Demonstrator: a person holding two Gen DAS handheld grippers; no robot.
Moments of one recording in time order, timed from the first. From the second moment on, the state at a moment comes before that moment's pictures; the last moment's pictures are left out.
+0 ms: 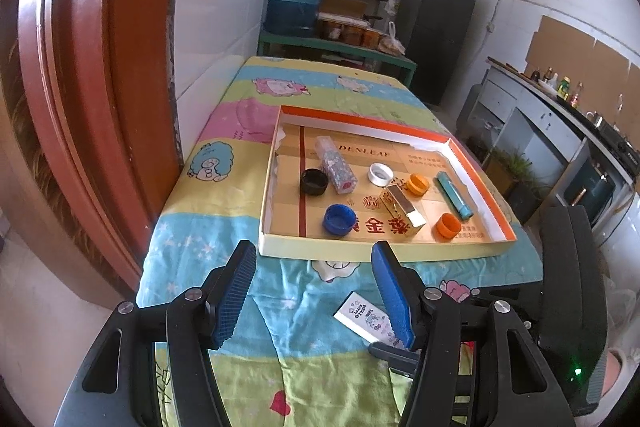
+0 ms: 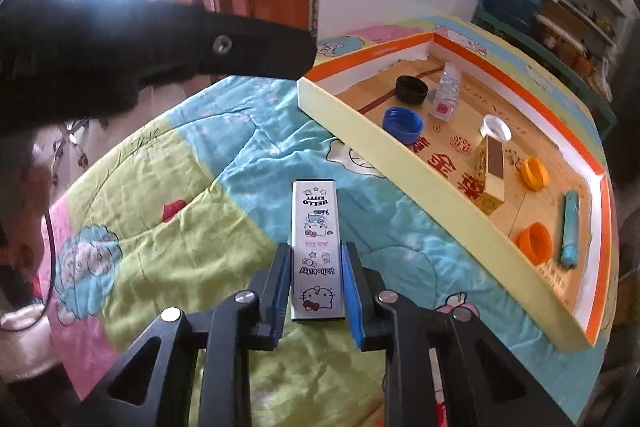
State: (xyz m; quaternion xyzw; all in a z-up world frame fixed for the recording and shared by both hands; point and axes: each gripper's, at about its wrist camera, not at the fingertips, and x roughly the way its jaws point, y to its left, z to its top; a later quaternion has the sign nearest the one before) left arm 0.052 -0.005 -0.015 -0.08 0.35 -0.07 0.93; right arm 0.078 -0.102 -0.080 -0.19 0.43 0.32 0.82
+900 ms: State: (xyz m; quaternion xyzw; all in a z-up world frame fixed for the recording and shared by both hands) left arm 0.018 -0.171 -0.067 0.11 0.39 -0.26 0.87; right arm 0.038 -0.273 -0.032 0.01 0.38 0.11 0.92
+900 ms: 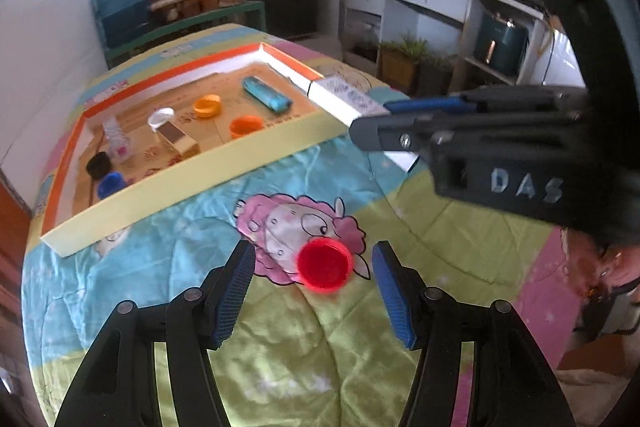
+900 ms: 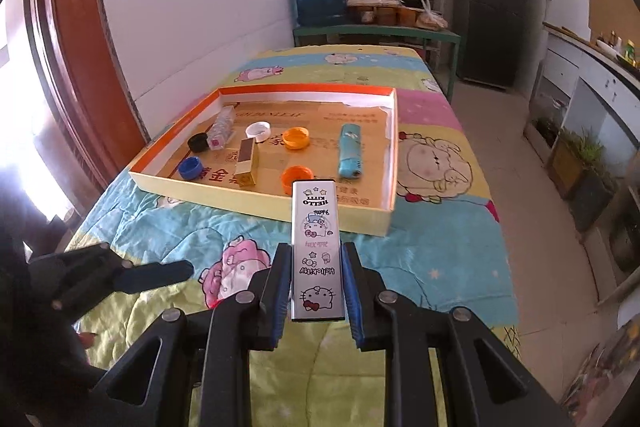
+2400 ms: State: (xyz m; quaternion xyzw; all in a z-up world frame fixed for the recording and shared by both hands) left arm 0.085 -0.071 -0.017 -0.02 0.39 -0.11 0.91; right arm 0.079 -0.216 -0.016 -0.02 0.36 0.16 0.92
